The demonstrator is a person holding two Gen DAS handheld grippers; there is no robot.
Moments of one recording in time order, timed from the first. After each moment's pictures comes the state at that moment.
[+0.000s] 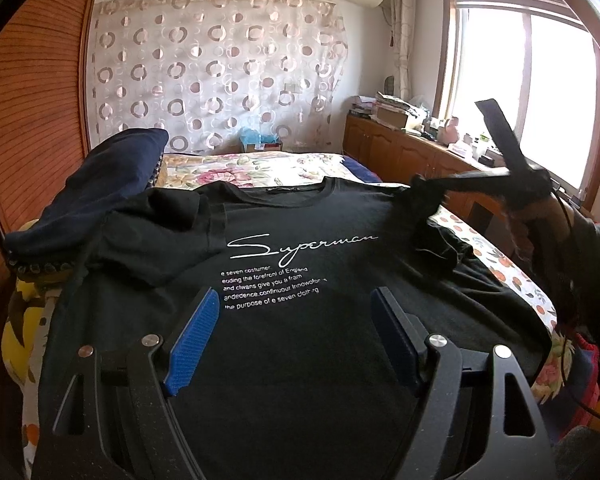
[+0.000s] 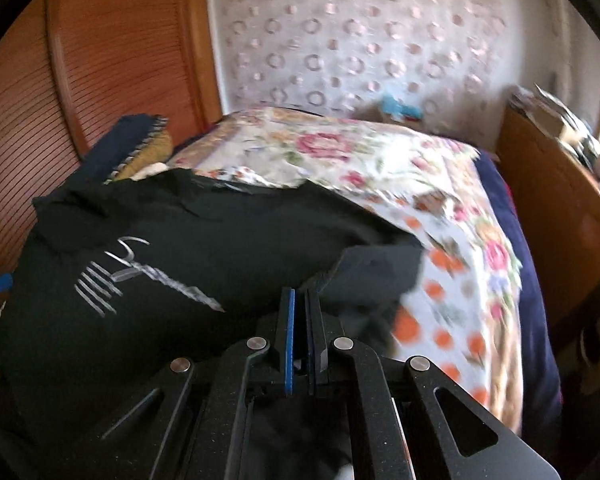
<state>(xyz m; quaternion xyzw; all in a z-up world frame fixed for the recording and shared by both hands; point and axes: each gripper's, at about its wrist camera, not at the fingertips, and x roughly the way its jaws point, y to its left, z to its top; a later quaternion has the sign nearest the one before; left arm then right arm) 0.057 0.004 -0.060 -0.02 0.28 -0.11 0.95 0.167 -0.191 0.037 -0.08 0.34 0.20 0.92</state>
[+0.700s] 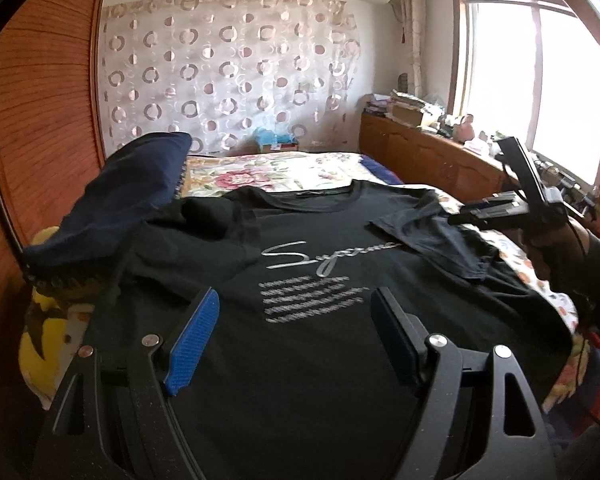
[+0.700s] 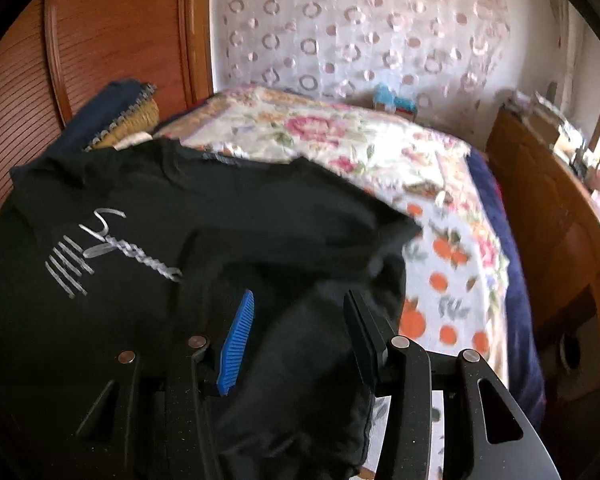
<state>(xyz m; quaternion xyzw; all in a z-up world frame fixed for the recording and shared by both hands) 0.077 0.028 -0.055 -0.01 0.29 -0.08 0.95 0.181 -0.176 -0.020 -0.11 0.37 0.16 0.91</state>
